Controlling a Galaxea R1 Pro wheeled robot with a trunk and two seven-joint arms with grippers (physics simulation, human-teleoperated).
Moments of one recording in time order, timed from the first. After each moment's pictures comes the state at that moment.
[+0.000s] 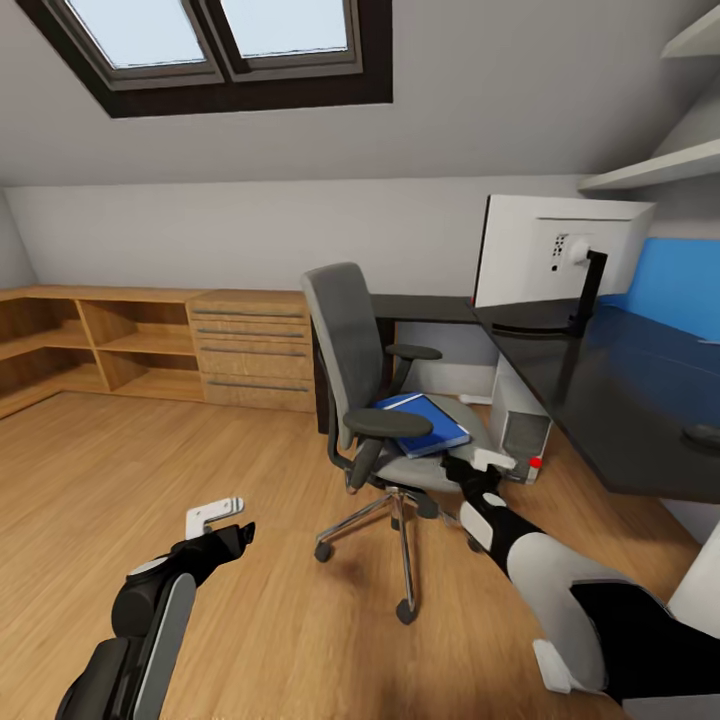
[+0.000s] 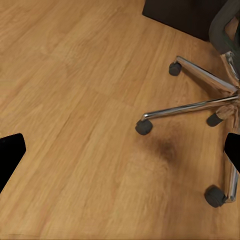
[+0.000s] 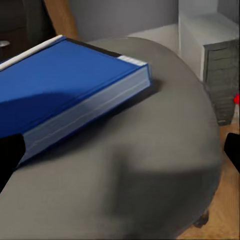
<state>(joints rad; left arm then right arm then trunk) -0.24 -0.09 0.09 -1.62 0.22 0.82 0.22 -0.99 0.05 0.01 -0.13 -0.25 -0.31 -0.16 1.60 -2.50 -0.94</state>
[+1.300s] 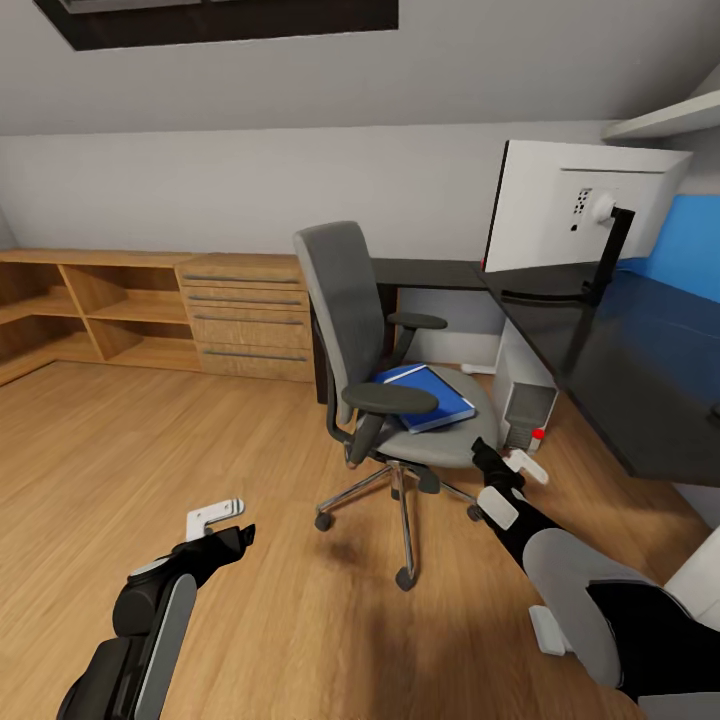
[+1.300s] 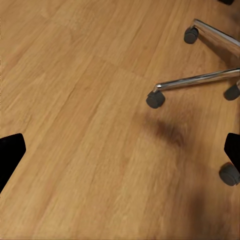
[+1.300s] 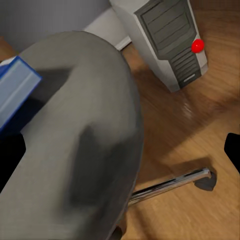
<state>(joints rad) -0.24 -0.09 0.09 -1.61 0.22 0.82 0.22 -0.99 -0.01 0.01 -0.19 -0.71 -0.39 -0.14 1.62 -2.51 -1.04</state>
